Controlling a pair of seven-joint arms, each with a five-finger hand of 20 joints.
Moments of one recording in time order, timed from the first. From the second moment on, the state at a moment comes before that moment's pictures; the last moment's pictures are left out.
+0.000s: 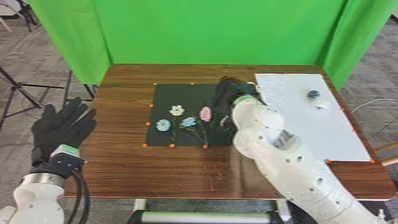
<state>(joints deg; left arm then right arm) 128.8 -54.5 -101.5 -122.5 16.3 14.8 16.0 -65.9 -67.4 50.9 -100.2 -122.0 -12.2 44.8</state>
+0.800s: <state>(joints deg) 131.4 -53.5 -101.5 -124.4 14.6 17.0 20.6 -58.9 -42.0 55.4 -86.6 -113.9 -17.1 48.9</state>
